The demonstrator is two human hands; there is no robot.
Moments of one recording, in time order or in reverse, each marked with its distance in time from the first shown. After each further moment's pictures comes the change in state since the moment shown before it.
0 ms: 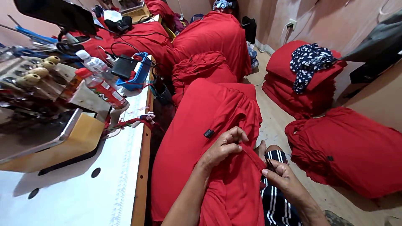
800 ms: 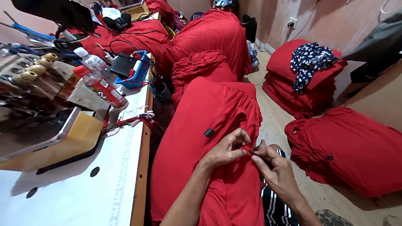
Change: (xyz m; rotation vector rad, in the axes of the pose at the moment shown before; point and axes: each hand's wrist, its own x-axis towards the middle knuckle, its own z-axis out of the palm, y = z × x) left_hand 0.000 0.003 0.004 0.094 -0.070 -0.032; right_hand 0.017 -0.016 0.030 -0.635 0.247 -0.337
